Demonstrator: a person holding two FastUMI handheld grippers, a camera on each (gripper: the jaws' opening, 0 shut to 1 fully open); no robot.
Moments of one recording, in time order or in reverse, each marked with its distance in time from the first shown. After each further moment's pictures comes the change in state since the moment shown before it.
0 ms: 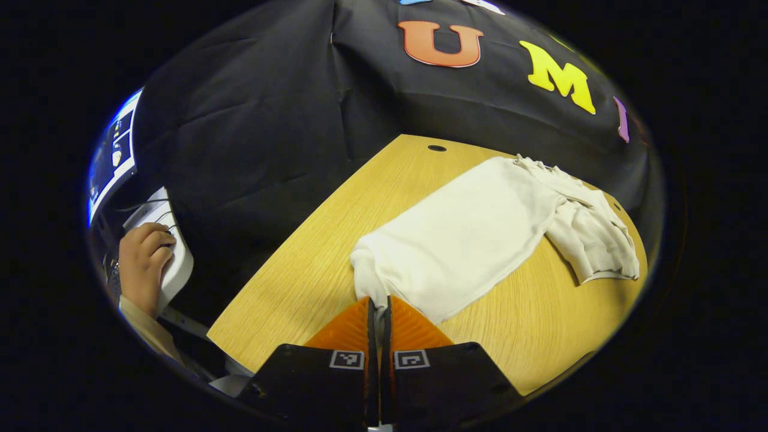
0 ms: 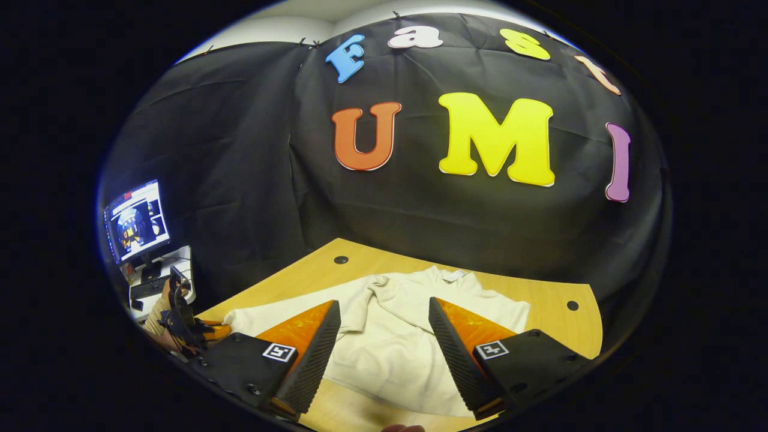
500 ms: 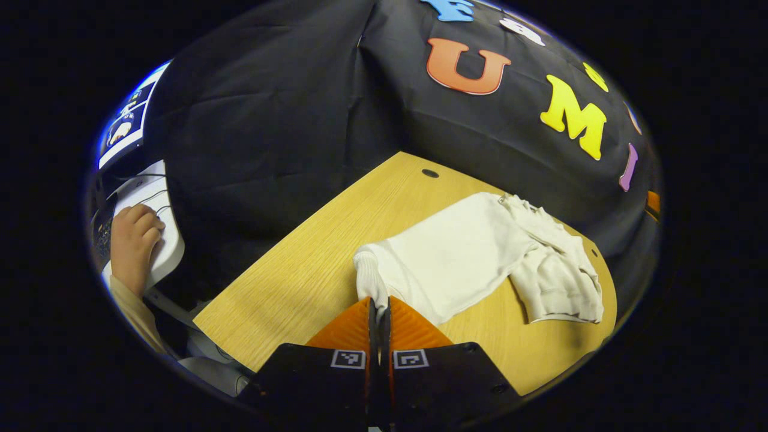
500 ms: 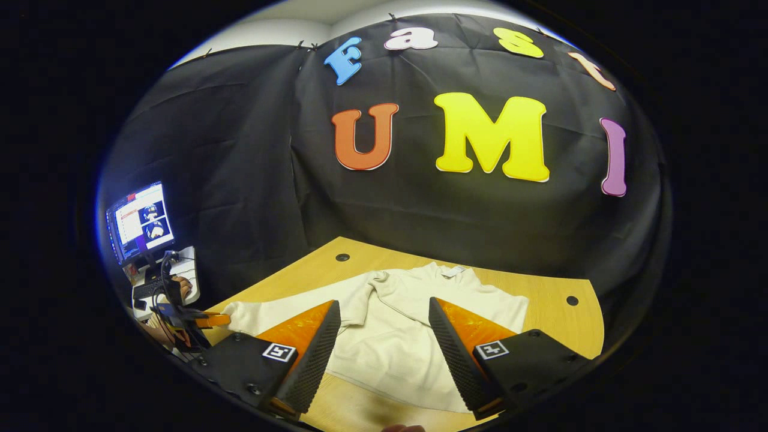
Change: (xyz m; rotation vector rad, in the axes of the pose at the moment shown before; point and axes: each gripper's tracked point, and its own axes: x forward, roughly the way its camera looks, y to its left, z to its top) left arm -0.033 -0.033 0.056 -0.118 -0.074 -0.092; right arm -0.018 -0.015 -0.005 0.039 -0.012 -0.001
